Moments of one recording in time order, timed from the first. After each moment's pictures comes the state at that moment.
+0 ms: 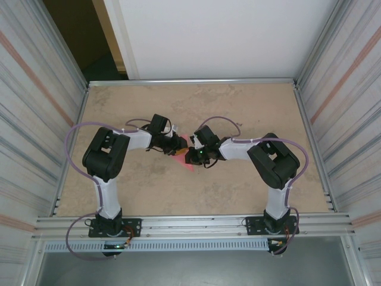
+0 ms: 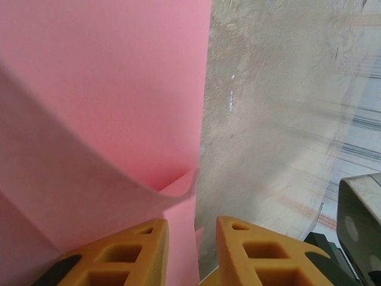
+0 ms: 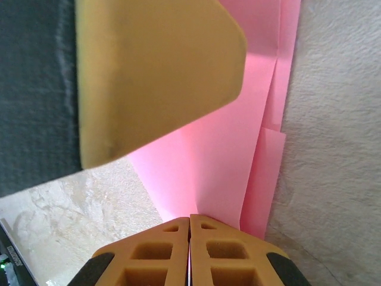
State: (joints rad) left arm -0.43 1.96 1.06 -0.12 0.68 -0.76; right arm 0.72 1.89 1.01 -0.11 -0.41 0.70
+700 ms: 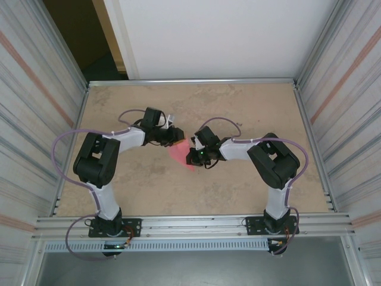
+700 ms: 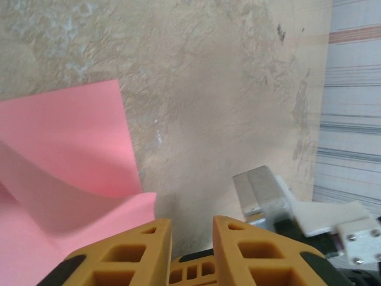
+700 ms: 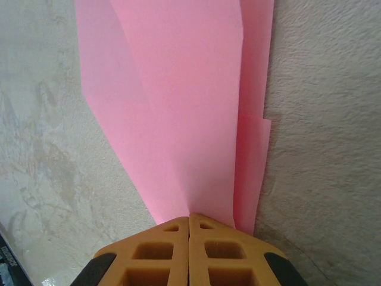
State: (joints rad) left arm -0.39 1.84 1.05 -0.08 0.68 -0.68; right arm 0.71 1.89 1.00 -0.12 -0.40 0.70
